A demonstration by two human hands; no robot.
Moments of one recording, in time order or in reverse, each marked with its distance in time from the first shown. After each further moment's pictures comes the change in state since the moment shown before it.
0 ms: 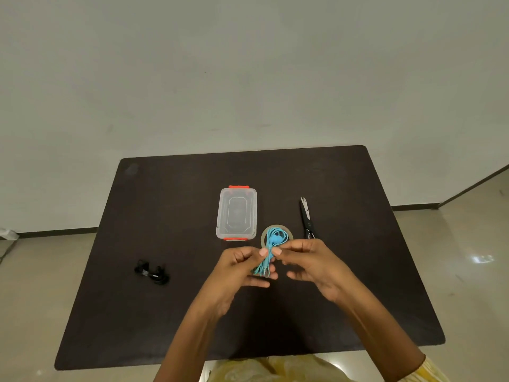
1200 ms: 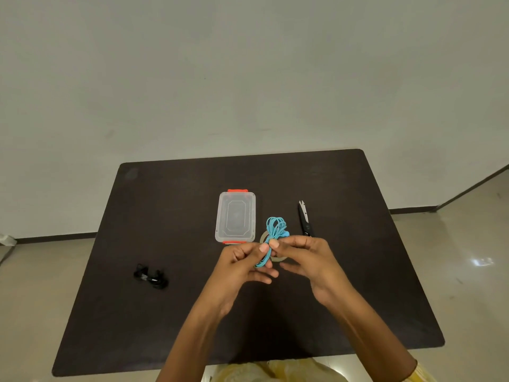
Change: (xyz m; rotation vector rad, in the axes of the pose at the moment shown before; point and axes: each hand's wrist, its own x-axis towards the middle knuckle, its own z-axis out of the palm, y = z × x) left_hand 0.003 0.001 0.004 0.026 0.001 0.157; right_hand -0.004 0.002 0.009 0.121 0.087 -0.193
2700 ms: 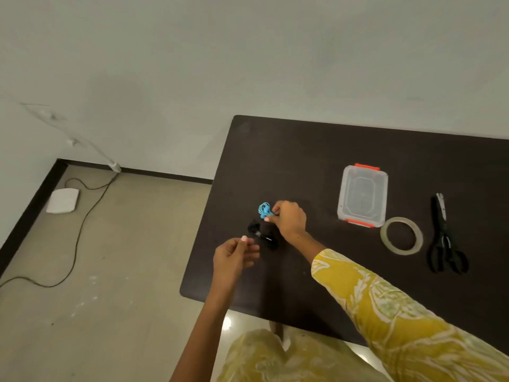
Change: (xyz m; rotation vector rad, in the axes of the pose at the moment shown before) left_hand -0.087 -0.072 -0.235 0.030 0.734 -0.137; right_hand 0.176 0.137 0.274 -1.120 -0.046 -0.146
